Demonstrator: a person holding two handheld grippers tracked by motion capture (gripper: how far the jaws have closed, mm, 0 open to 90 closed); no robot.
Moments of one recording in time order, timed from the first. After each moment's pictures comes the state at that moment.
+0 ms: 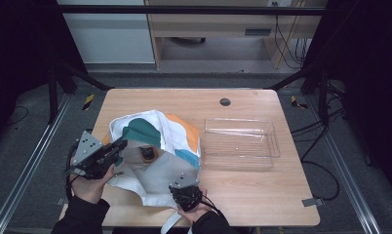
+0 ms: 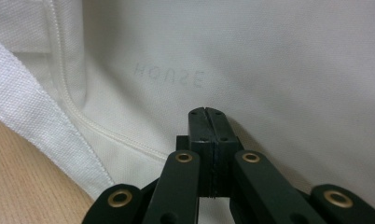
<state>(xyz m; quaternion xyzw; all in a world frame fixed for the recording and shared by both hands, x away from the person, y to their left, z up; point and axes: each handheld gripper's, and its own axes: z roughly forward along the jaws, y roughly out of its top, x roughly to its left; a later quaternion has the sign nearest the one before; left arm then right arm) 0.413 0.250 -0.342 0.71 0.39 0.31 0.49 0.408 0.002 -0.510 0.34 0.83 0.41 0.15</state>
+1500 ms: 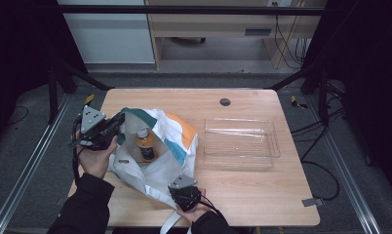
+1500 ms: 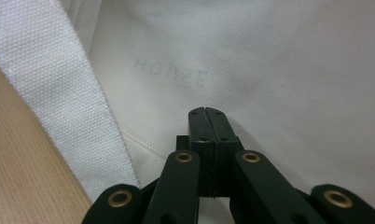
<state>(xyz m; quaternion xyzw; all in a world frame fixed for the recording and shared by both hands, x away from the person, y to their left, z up) 0.473 0.248 -0.324 0.68 0.43 0.36 0.47 0.408 0.005 -0.510 0.33 0.84 0.40 0.16</state>
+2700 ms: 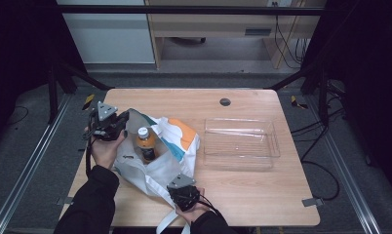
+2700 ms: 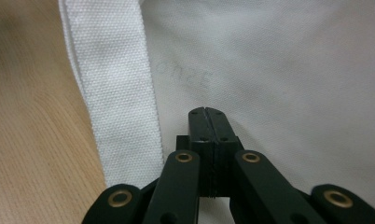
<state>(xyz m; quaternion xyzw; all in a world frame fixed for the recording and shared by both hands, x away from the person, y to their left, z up) 0.527 0.251 -0.365 0.70 0.48 0.34 0.41 0.409 0.009 -0.510 0.33 0.84 0.41 0.16</state>
